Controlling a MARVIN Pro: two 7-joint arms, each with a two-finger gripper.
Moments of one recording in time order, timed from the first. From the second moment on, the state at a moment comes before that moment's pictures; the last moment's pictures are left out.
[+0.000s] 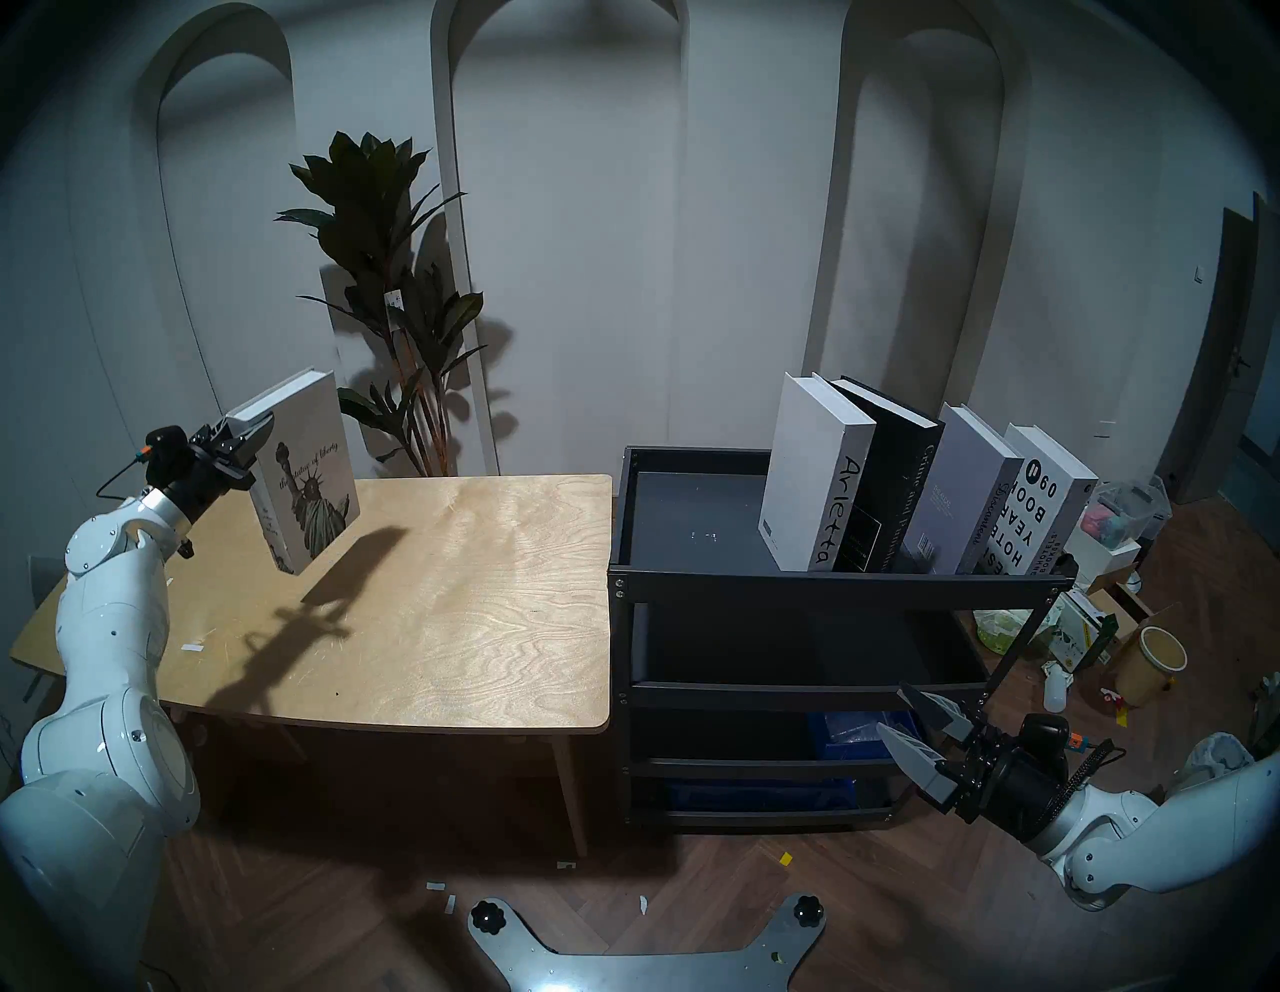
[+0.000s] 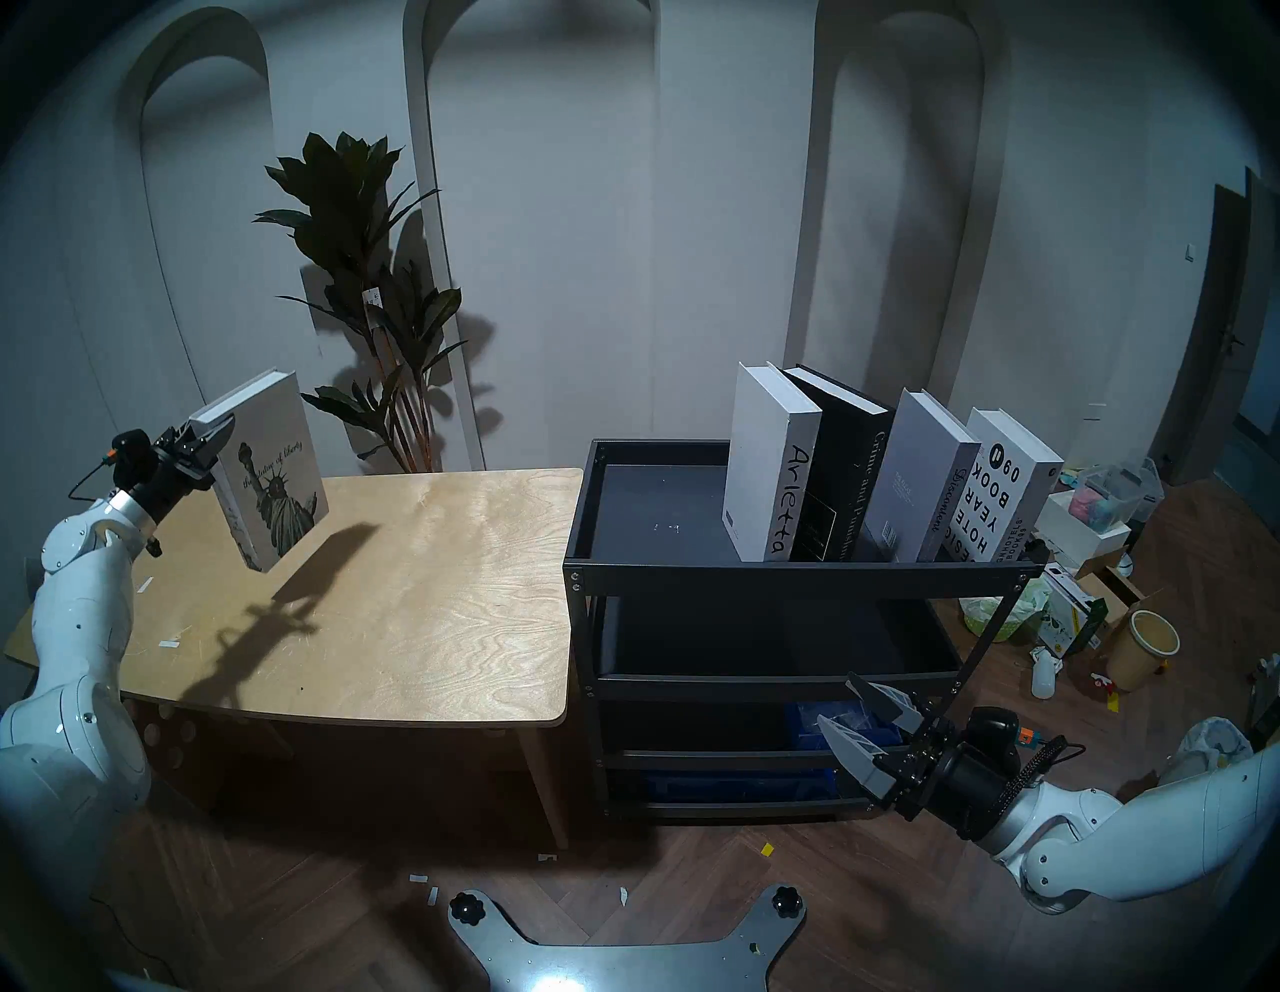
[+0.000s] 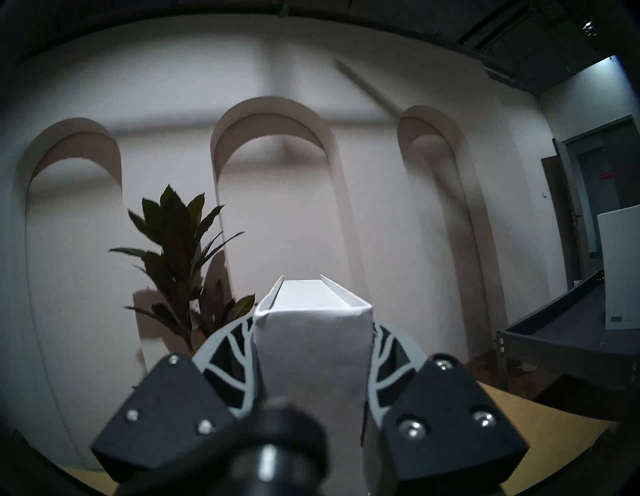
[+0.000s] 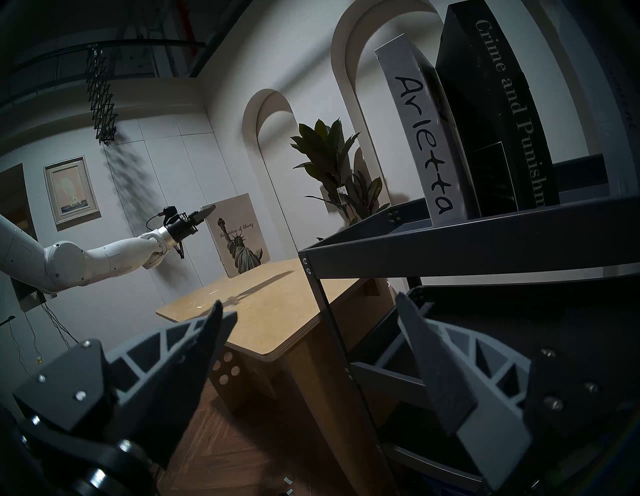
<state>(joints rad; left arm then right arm) 0.82 -0.94 -2.03 -0.70 -0.23 -0.27 -1.06 -0.73 -0.10 -0.40 -1.78 1.66 -0.95 0.67</state>
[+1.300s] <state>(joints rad) 0.66 -1.28 -1.83 -1.15 -0.31 0.20 -0.68 -0.73 -0.10 -0.41 -1.78 1.66 -0.95 0.67</state>
